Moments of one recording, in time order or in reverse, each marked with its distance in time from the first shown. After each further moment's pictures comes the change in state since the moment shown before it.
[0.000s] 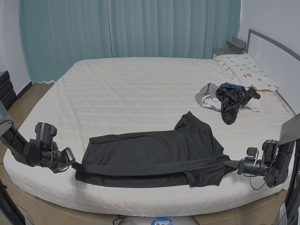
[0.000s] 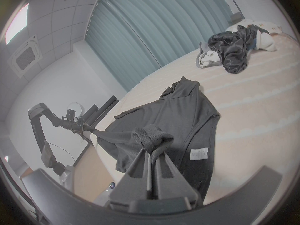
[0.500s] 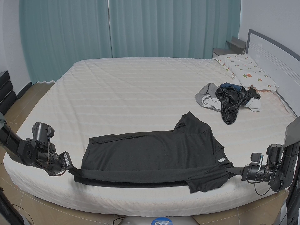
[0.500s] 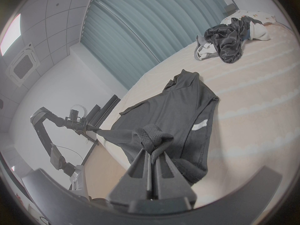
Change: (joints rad) left arm 0.001 -0.065 0.002 0.171 0.010 0.106; right arm -0.016 -0.050 0.144 0.000 0.004 -0.033
